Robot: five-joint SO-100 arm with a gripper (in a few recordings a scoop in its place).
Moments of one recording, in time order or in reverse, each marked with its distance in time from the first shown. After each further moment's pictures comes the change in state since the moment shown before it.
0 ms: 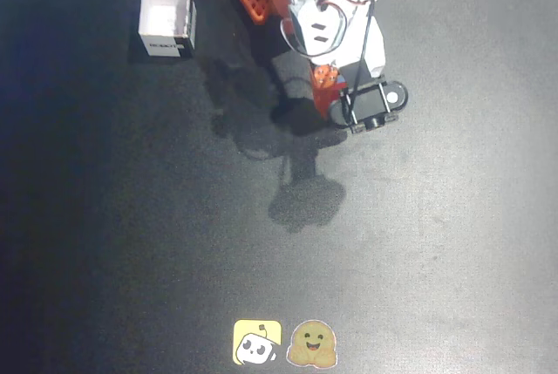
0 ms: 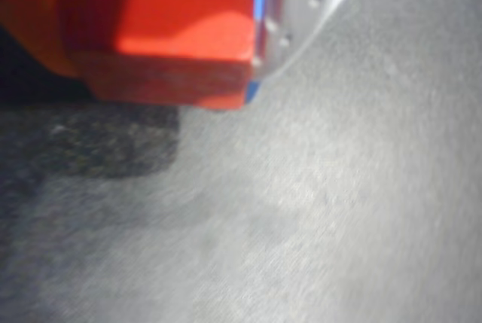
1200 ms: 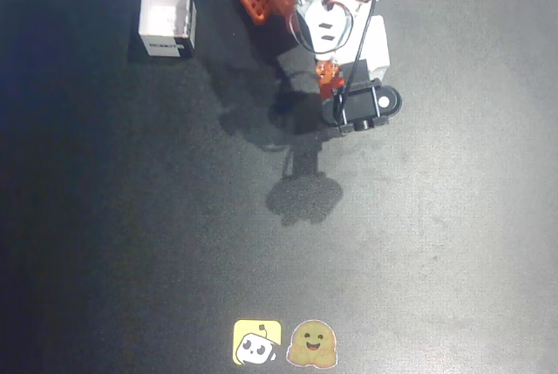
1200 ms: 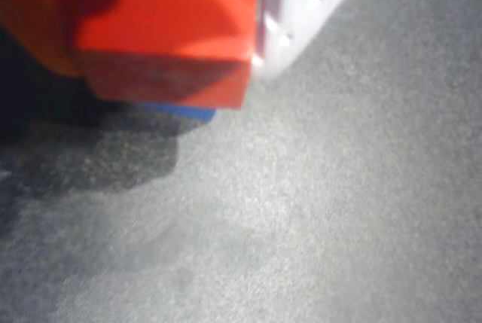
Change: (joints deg) arm -3.3 0.4 2.4 -0.2 13.8
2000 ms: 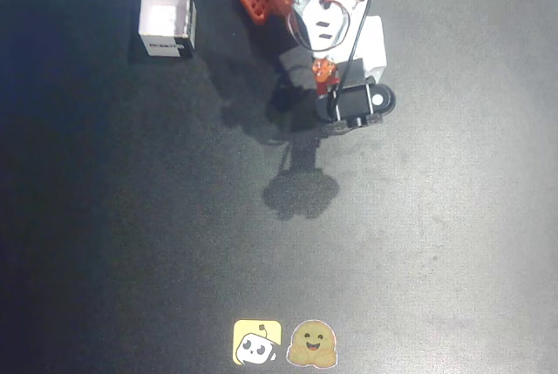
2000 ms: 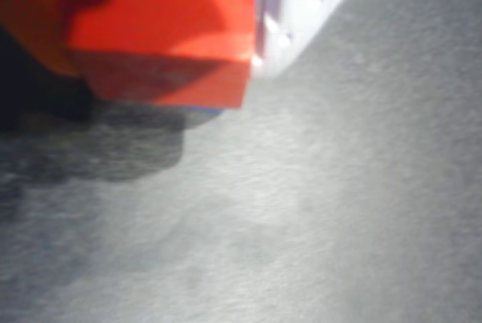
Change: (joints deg) arm -0.8 3.1 3.8 -1.5 2.5
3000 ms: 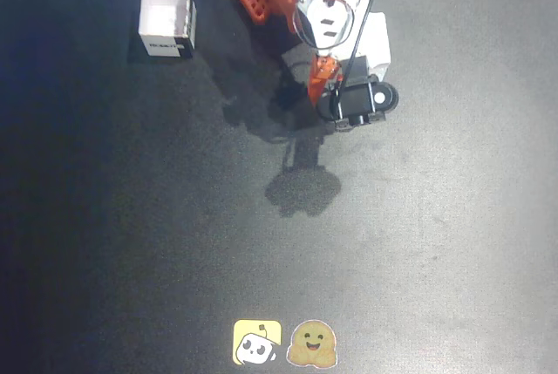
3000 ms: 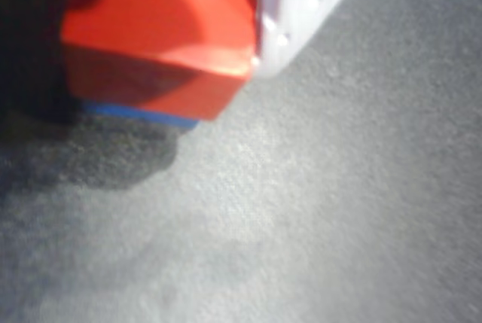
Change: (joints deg) arm -1.4 2.2 0.6 -0.1 2.1
